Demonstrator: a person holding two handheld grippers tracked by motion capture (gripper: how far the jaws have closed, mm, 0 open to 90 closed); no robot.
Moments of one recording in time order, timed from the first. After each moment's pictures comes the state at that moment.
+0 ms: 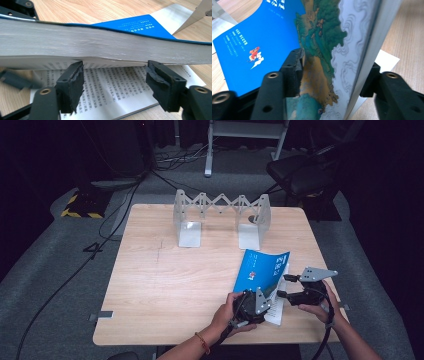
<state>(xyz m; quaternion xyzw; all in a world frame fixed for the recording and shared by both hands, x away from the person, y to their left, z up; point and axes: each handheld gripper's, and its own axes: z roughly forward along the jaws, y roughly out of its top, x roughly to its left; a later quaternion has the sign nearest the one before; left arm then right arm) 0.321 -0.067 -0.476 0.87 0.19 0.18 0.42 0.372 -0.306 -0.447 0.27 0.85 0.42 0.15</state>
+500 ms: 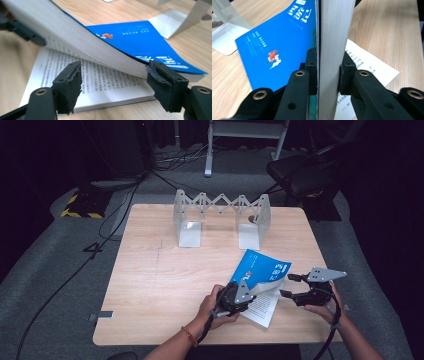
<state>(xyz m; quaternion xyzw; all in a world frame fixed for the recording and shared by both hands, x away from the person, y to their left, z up) 0.338 -0.010 -0.452 0.87 0.16 0.14 0.44 0.369 -0.322 -0.442 0.26 0.84 0.46 0.14</state>
